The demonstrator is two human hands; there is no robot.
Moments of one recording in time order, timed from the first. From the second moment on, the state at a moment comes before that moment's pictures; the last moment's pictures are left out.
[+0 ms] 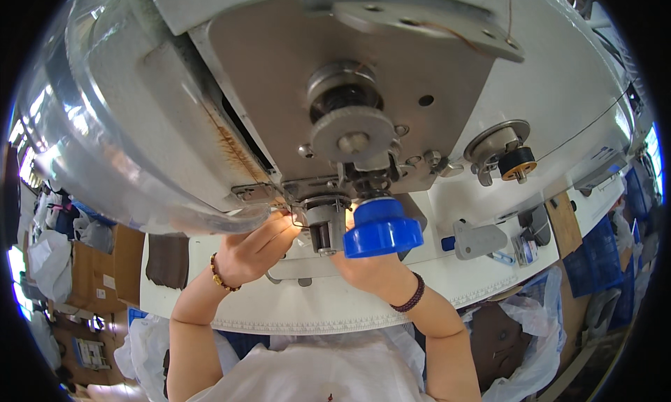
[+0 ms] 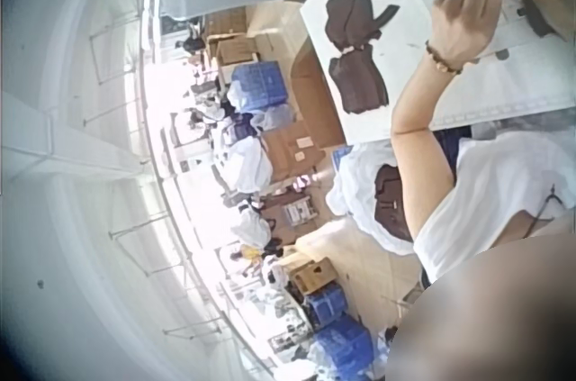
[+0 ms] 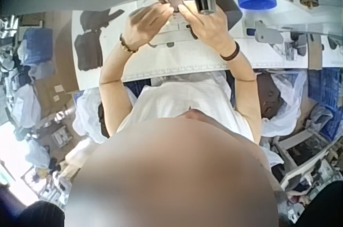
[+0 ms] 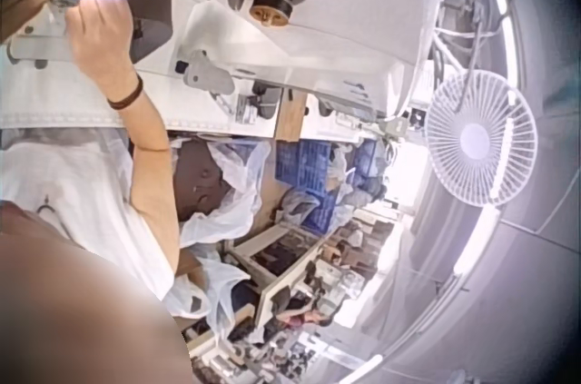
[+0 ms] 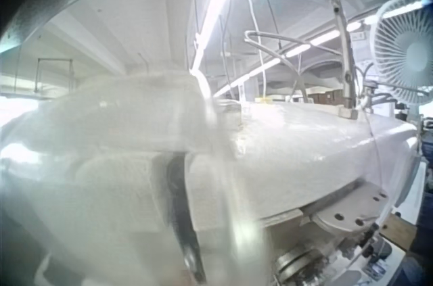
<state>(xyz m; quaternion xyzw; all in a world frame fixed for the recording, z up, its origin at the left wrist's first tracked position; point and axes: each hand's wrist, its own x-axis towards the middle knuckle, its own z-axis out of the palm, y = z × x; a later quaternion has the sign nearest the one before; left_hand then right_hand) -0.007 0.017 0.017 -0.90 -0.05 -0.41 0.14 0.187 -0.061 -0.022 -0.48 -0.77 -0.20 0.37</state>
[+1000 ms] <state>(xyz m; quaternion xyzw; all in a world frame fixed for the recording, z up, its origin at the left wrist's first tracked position) -0.010 0.050 -0.011 -0.90 -0.09 -0.42 0.04 0.217 -0.044 -0.088 -0.53 -0.80 -0.08 0.28</state>
